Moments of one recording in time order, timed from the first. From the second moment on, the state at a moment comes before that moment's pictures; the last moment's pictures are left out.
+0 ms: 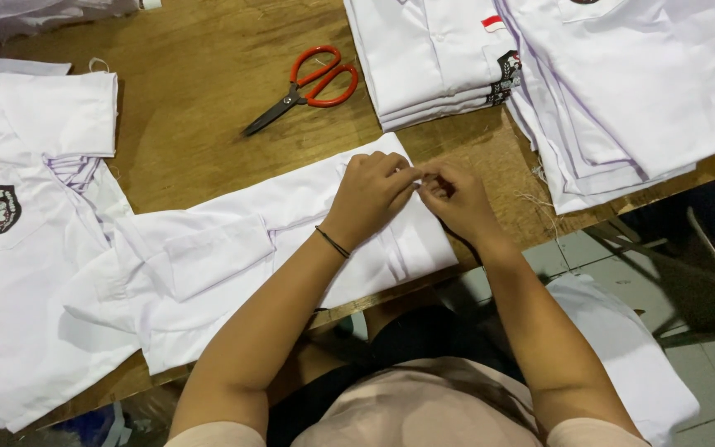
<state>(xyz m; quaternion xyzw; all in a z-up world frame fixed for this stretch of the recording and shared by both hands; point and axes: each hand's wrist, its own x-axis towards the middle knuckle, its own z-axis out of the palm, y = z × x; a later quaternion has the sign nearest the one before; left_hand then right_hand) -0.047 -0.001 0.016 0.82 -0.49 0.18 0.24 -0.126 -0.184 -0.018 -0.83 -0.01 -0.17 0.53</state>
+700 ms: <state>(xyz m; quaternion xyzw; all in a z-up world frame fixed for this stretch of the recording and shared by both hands) 0.002 -0.002 0.004 0.86 -0.34 0.01 0.38 -0.144 -0.155 0.001 -0.91 0.13 -0.11 0.37</state>
